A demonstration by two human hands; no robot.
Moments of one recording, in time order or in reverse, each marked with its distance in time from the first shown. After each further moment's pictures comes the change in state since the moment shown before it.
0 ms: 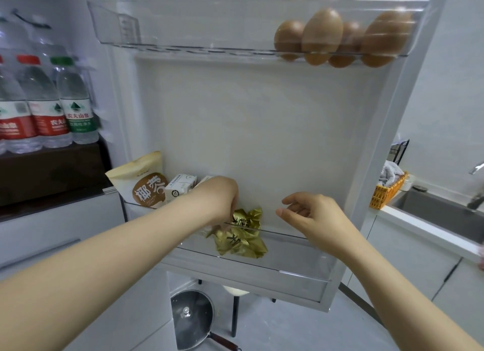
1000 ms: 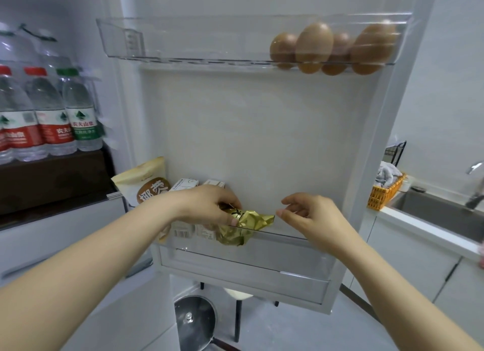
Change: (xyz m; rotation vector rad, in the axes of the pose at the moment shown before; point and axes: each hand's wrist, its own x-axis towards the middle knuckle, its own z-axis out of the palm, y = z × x) left_hand -0.017 -0.028 -0.006 -0.371 -0.180 0.167; right_hand -0.003 -0.004 0.002 0.019 0.022 0.003
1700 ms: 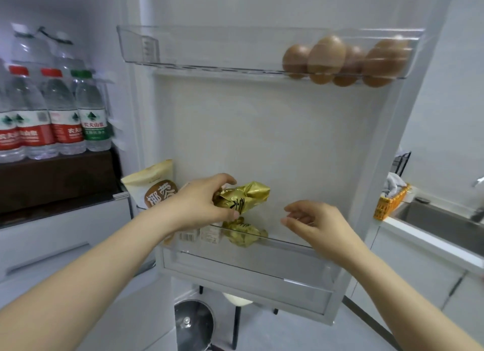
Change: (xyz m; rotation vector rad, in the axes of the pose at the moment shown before) left_hand -0.023 -0.006 -0.002 0.017 0.380 0.004; right_hand -0.002 -0.001 -0.001 -0.001 -0.036 -0.040
